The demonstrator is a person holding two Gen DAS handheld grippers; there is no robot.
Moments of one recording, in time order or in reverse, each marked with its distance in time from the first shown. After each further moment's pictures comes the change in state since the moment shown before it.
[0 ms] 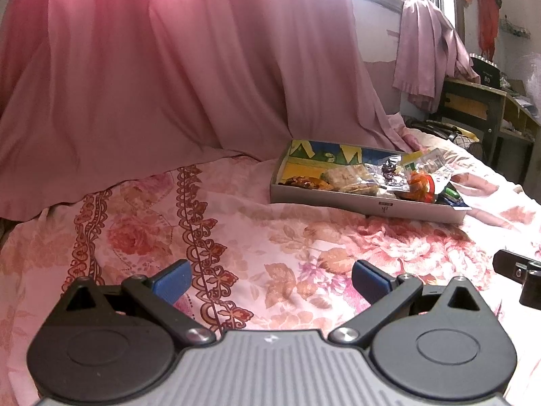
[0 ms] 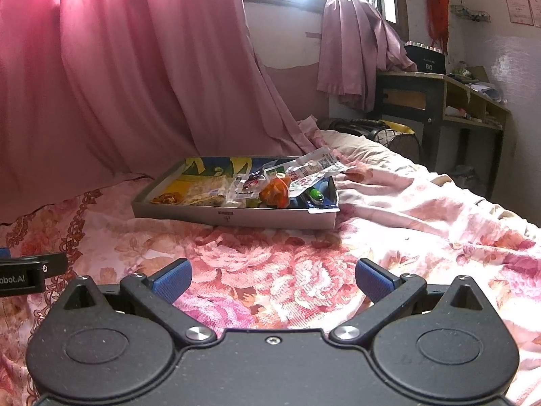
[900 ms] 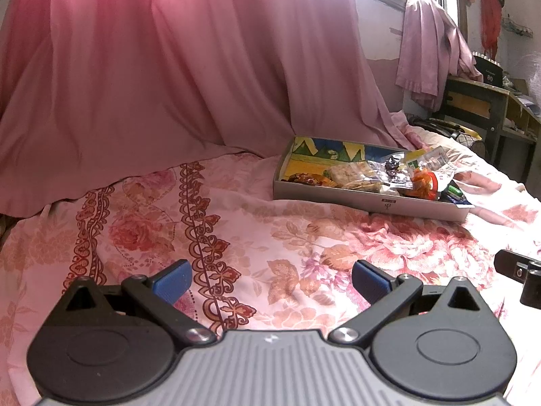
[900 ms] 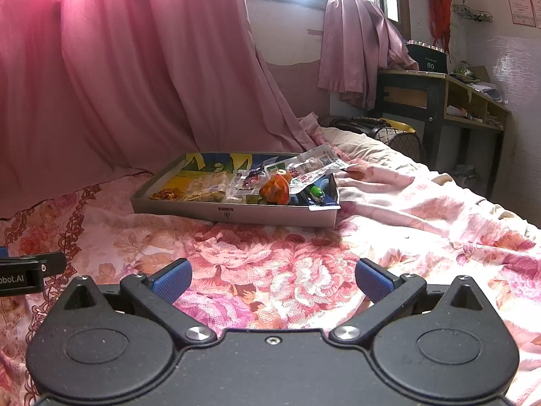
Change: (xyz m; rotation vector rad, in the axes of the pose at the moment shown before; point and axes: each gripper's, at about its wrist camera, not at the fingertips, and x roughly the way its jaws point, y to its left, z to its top) left arm 0.001 0.002 -0.002 -0.001 0.005 0.008; right arm 0.001 0.001 0.000 -0.004 0.003 -0.001
